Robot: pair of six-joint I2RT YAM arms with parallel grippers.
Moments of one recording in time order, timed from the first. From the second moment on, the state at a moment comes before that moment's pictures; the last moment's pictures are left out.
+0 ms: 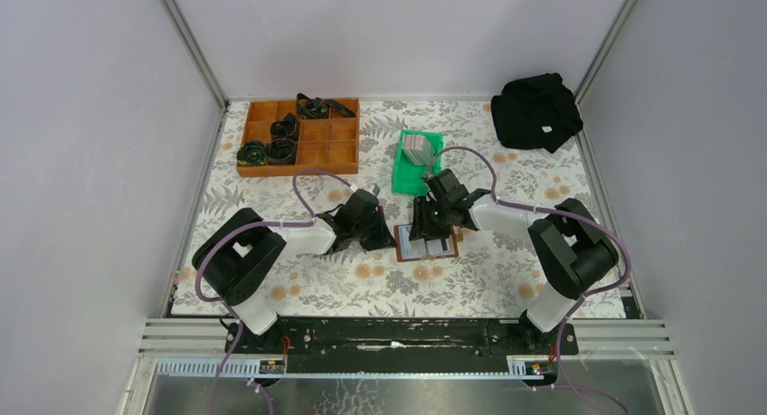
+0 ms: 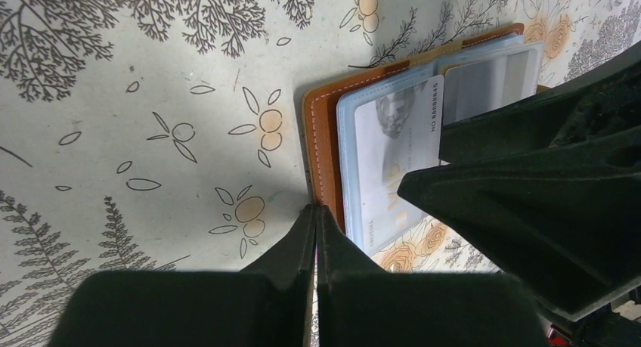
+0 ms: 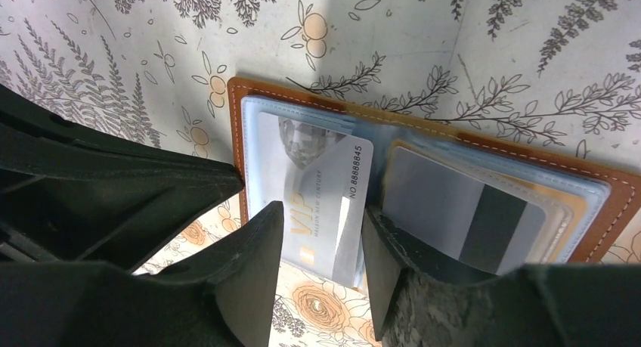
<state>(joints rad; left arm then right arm) -0.71 1.67 0.70 0.13 0.19 -0.89 0.62 1.68 0.89 -0.25 -0.24 0.57</state>
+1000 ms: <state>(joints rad) -0.75 1.66 0.73 0.08 0.09 -0.96 0.72 1.70 1.01 -0.44 -0.09 0.51</state>
